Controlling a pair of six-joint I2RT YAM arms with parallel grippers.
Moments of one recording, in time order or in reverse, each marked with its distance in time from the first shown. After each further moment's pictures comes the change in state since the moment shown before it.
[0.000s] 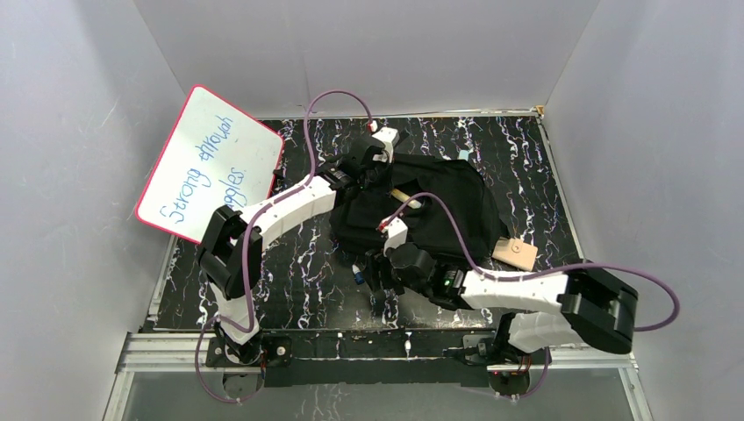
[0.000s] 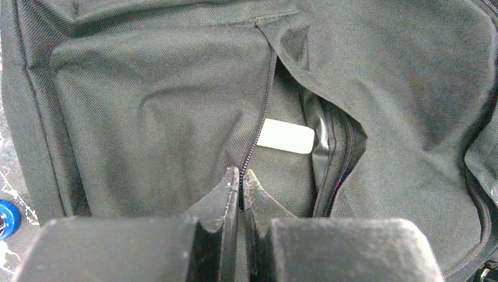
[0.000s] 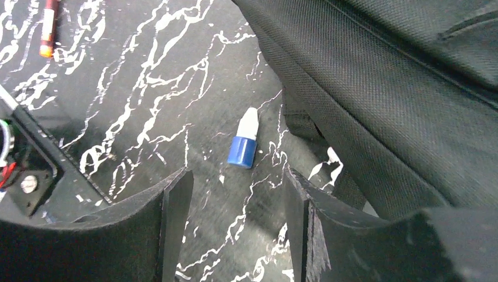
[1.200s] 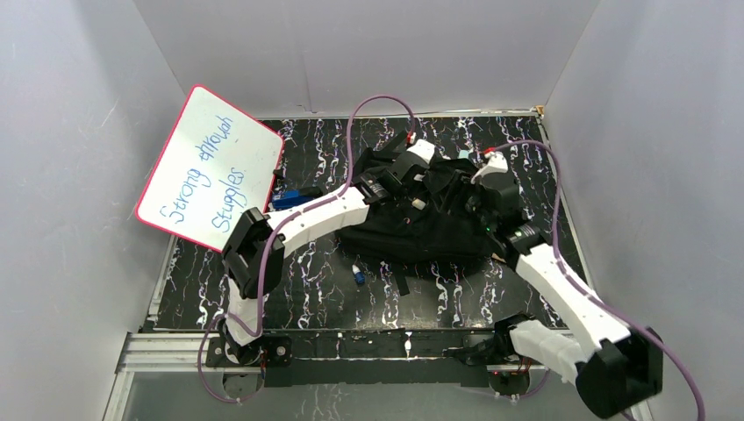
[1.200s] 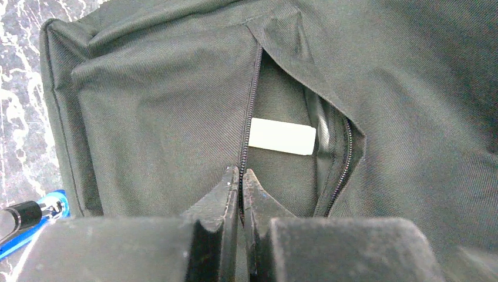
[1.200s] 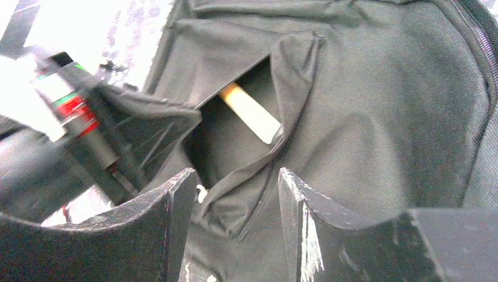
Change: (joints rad) left arm -0.200 0.116 0.174 -0.117 -0.382 0.111; right arm -0.752 -0.214 0.217 -0.363 -0.242 0.048
